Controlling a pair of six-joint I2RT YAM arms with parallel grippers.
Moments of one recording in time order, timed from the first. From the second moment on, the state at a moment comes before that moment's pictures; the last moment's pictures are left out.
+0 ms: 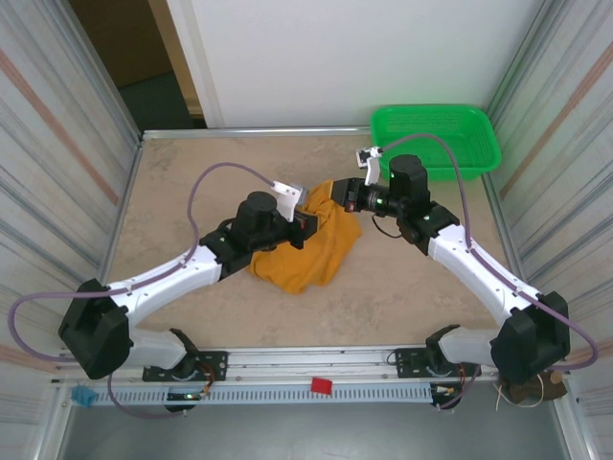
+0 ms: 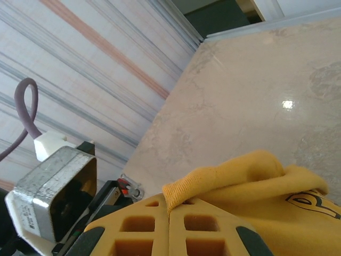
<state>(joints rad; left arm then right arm) -0.78 1.32 0.91 0.03 0.19 -0.37 0.48 1.26 1.02 -0.06 -0.53 0.62</state>
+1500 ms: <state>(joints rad) -0.36 1.23 1.09 0.01 0.47 -1.05 0.48 1.19 0.99 -0.06 -0.61 0.49</state>
